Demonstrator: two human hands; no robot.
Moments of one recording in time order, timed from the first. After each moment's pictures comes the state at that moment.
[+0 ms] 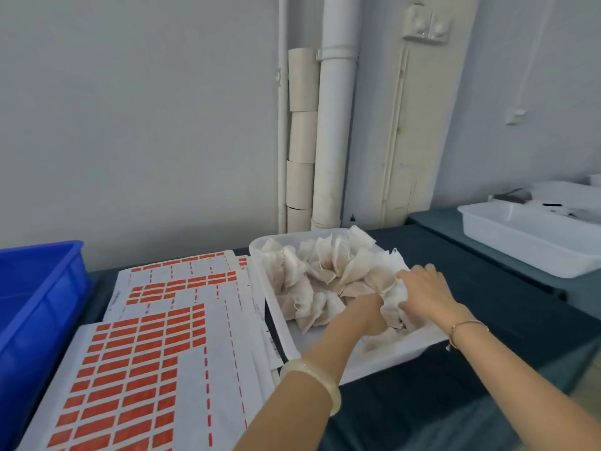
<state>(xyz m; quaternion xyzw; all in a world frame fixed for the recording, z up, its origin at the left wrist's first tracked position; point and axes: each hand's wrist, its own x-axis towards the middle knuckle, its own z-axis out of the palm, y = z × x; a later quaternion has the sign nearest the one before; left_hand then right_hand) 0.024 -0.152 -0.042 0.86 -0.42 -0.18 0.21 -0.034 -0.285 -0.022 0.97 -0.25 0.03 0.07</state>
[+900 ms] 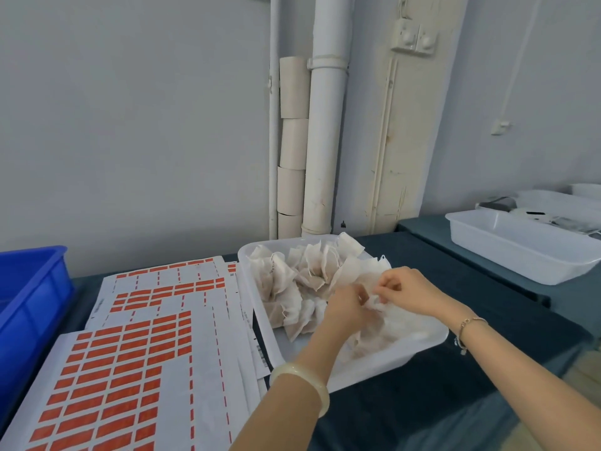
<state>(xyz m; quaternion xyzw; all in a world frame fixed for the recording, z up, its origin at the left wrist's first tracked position) 0.033 -0.160 -0.044 0.85 -0.36 -0.07 0.37 -0.044 -0.285 0.004 0.95 -0.14 0.10 -0.25</state>
